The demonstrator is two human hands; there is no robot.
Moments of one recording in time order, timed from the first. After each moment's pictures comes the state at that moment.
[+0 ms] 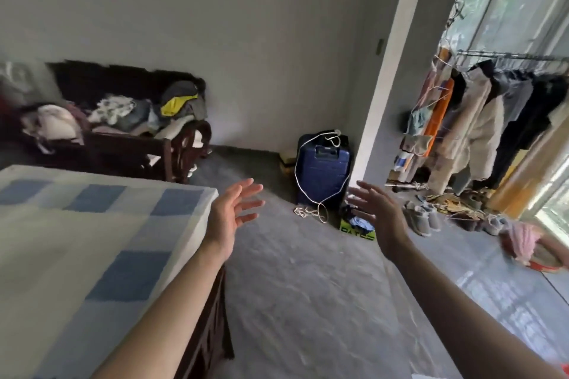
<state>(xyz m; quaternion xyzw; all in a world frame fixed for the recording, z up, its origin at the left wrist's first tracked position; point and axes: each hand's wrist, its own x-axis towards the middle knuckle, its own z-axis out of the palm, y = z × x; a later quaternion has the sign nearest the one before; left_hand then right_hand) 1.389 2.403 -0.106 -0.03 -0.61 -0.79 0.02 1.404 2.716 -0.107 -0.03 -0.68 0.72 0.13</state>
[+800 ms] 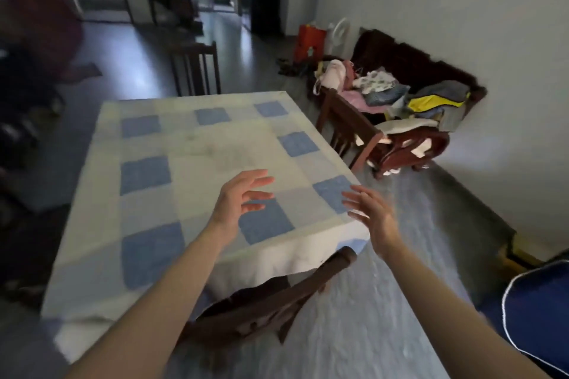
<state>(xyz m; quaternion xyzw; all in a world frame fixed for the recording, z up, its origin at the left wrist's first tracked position) 1.396 2.268 -0.157 0.33 -0.55 -0.69 0.34 1.136 2.430 -0.188 0.27 -0.63 0.66 -0.32</state>
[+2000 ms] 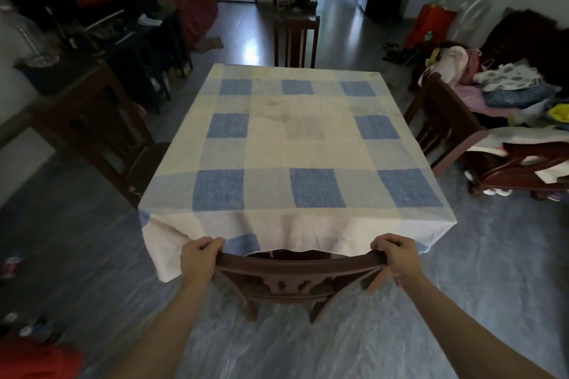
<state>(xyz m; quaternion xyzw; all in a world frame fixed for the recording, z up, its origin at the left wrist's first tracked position) 1.536 2.392 -0.319 0.71 -0.41 -0.40 0.42 1.130 2.453 -0.332 0.32 -0.73 0.48 -0.36</state>
